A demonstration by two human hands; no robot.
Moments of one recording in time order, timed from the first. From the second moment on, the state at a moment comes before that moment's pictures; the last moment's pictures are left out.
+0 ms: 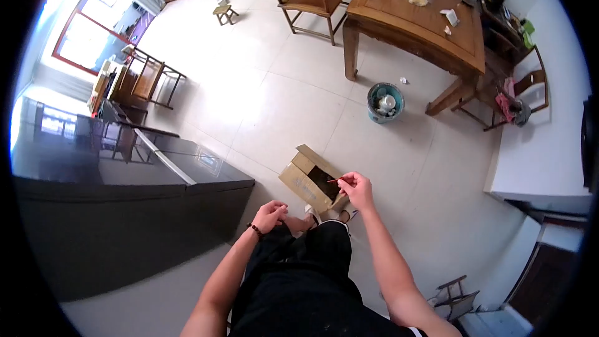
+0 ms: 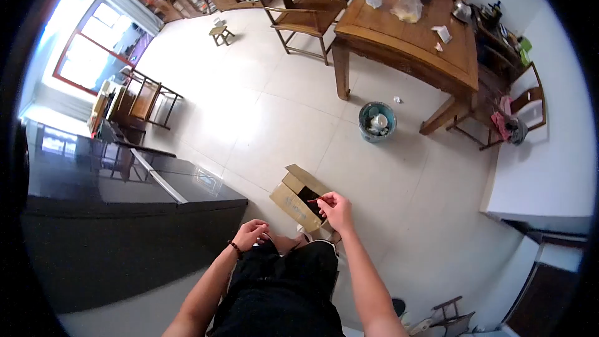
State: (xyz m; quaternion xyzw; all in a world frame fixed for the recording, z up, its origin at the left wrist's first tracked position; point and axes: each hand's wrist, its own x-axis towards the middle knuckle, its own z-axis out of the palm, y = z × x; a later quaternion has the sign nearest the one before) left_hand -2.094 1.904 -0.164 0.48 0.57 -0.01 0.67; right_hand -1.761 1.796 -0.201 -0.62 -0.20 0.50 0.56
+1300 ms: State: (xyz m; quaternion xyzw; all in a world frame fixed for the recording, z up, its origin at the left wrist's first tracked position) left_hand -2.164 1.931 -0.544 0.56 0.34 0.13 0.74; right_hand -1.985 1.747 -0.489 -0.56 -0.14 0.41 0.70
